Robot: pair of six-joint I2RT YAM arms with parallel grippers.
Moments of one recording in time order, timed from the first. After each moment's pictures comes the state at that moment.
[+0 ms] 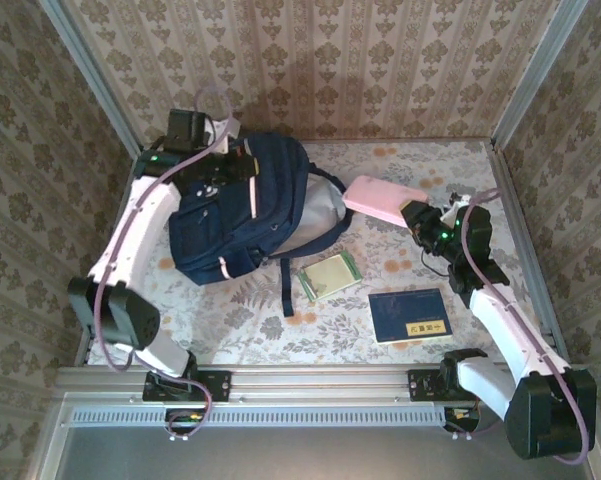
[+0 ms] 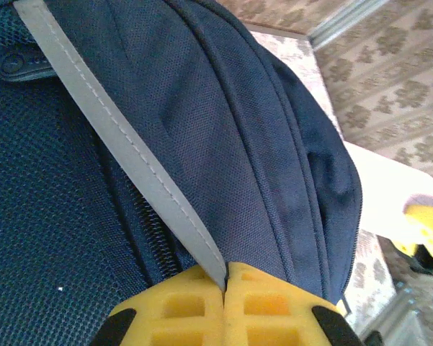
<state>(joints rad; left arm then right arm) -0.28 1.52 1.64 -0.84 0.58 -0.35 0.07 0.99 0.62 0.09 -0.44 1.09</state>
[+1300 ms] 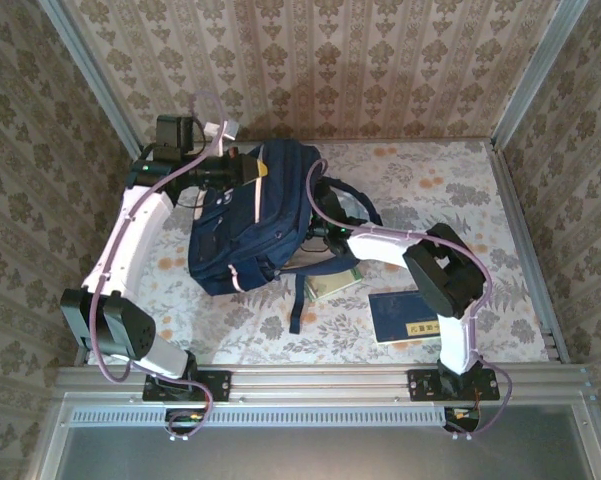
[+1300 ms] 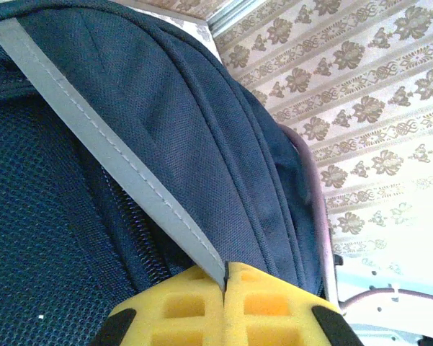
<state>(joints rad) -0.23 1.51 1.58 -0.72 0.89 -0.44 0.67 1.94 1.24 0.32 -0.40 1.08</state>
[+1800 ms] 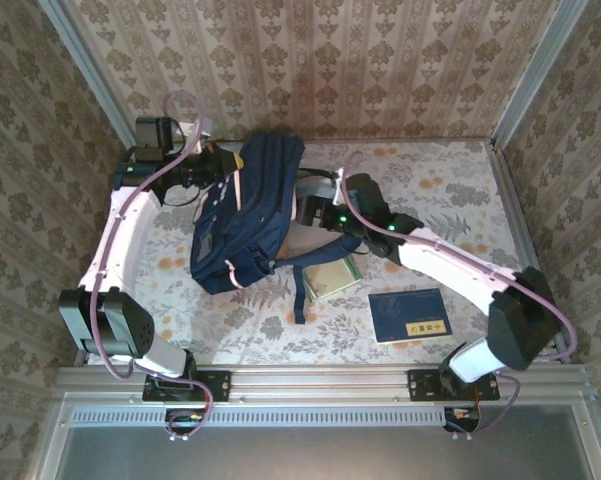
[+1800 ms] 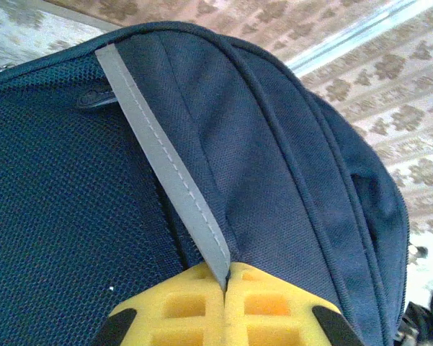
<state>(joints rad) -0.11 1.52 1.54 -0.67 0.76 -0.44 0.62 1.43 1.08 -0.17 -0.12 0.68</state>
